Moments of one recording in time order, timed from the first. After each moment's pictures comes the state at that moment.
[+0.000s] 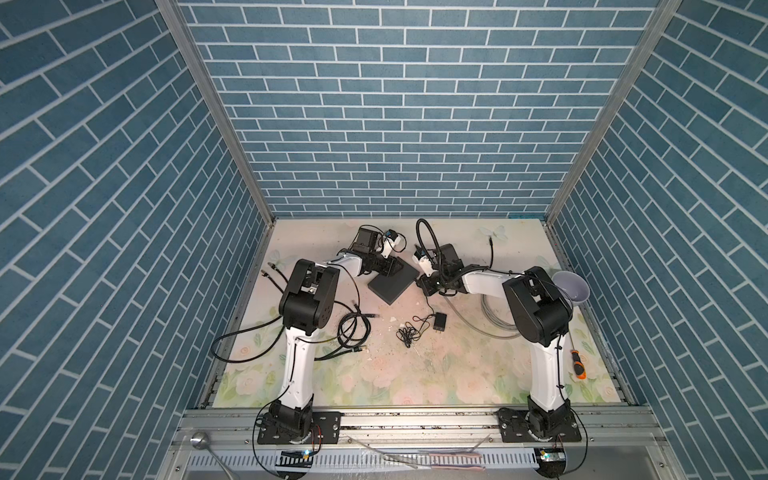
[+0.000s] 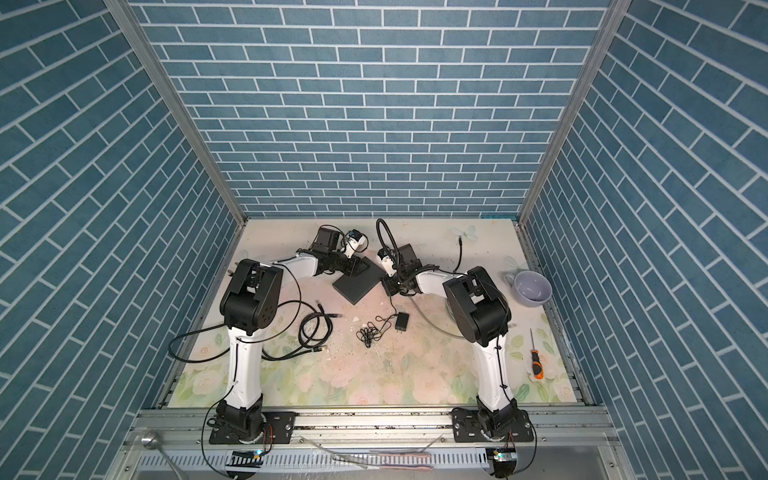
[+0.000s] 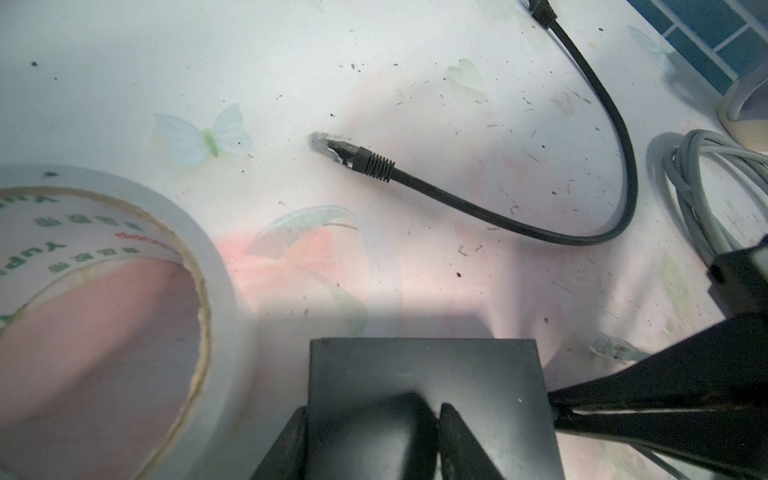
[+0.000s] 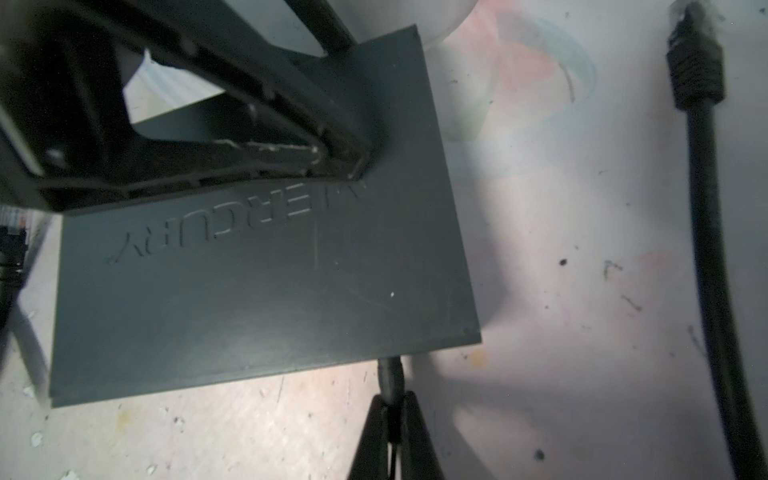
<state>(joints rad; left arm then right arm) -0.35 2.21 1.47 -0.11 0.52 0.10 0.59 2.10 1.31 -0.08 -0.32 -0.03</state>
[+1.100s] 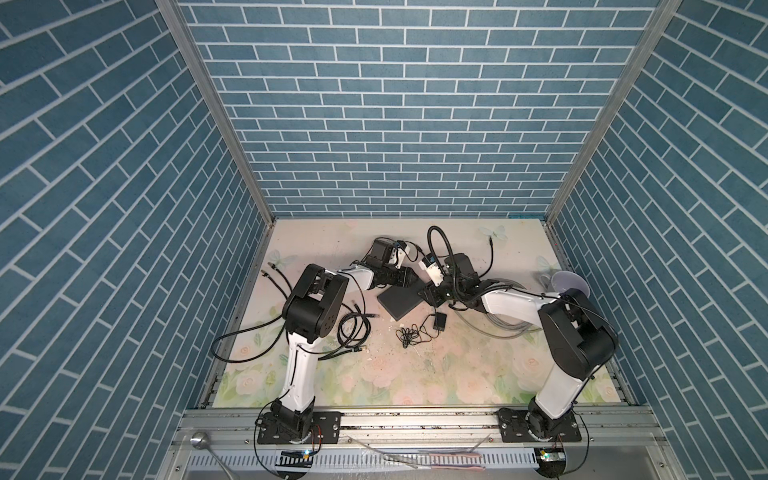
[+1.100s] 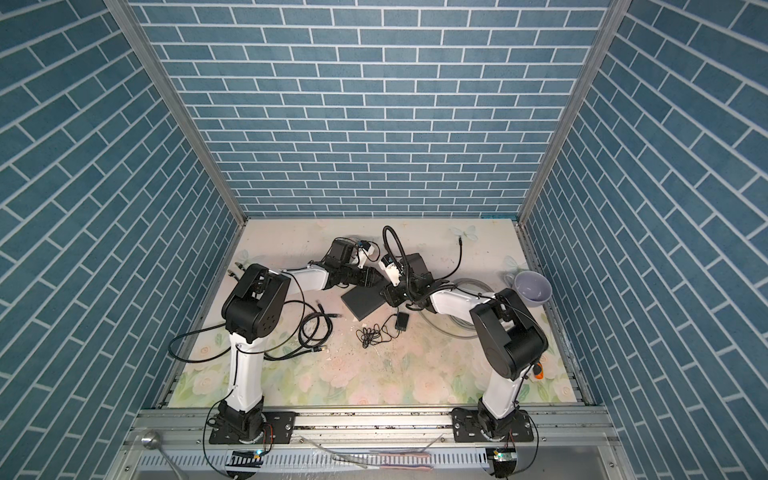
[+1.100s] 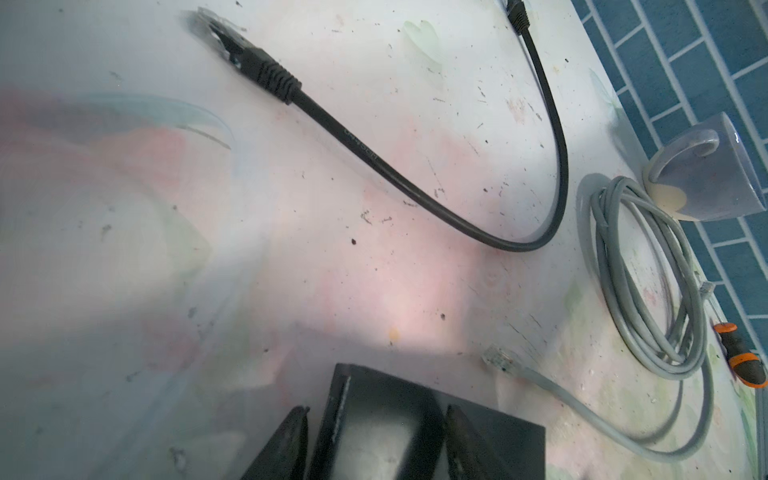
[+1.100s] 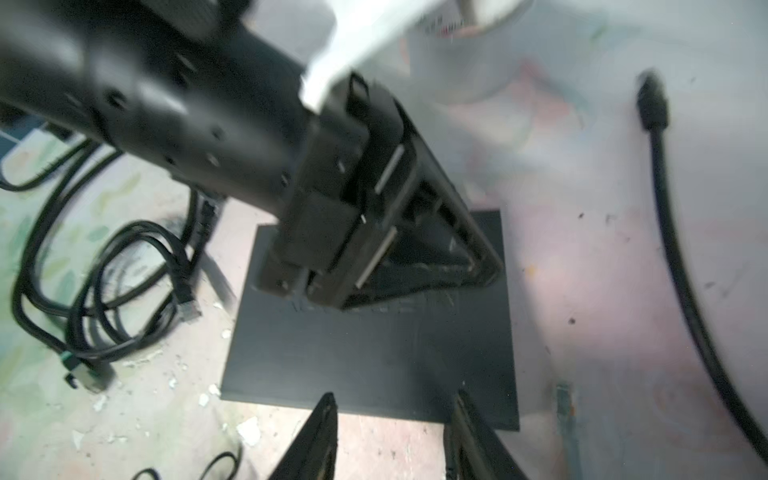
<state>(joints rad) -0.46 2.15 1.33 0.00 0.48 -0.26 0.62 1.73 1.00 0.01 -0.33 0.06</state>
